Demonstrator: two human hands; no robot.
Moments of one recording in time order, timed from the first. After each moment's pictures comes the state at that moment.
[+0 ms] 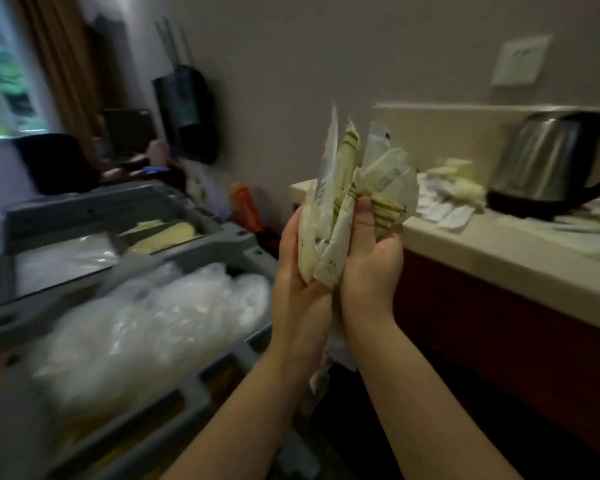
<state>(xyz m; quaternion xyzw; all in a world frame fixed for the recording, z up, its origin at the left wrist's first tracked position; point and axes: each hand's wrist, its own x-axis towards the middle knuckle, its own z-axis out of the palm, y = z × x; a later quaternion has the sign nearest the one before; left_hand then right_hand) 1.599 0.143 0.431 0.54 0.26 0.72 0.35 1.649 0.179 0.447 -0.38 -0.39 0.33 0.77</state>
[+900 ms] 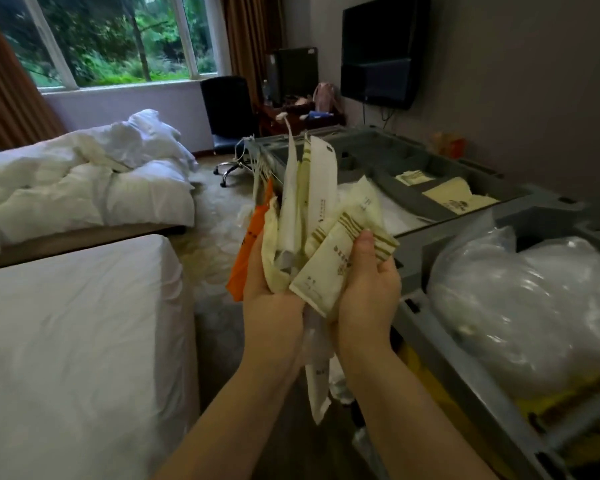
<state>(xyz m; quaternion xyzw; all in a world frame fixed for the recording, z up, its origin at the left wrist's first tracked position) 0.988 0.063 0.362 0.27 0.50 0.75 0.34 1.053 0.096 0.384 -0.36 -0.34 0.60 0.62</state>
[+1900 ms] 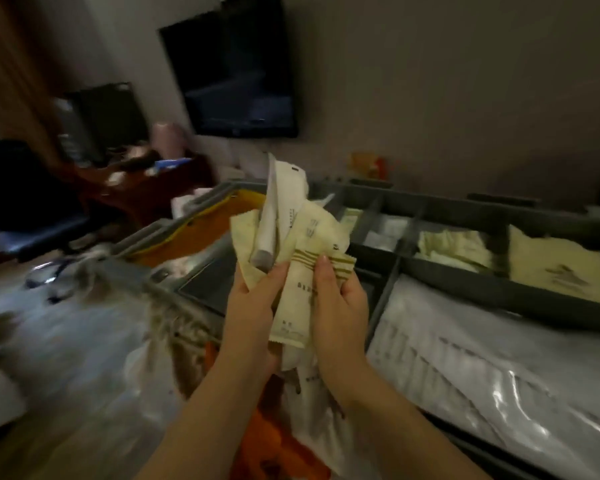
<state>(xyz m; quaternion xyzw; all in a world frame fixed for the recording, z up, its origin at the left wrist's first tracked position) 0.712 0.587 0.368 0.37 0.38 0.57 0.63 0.785 0.578 0.344 -0.45 -0.29 0.40 0.74</state>
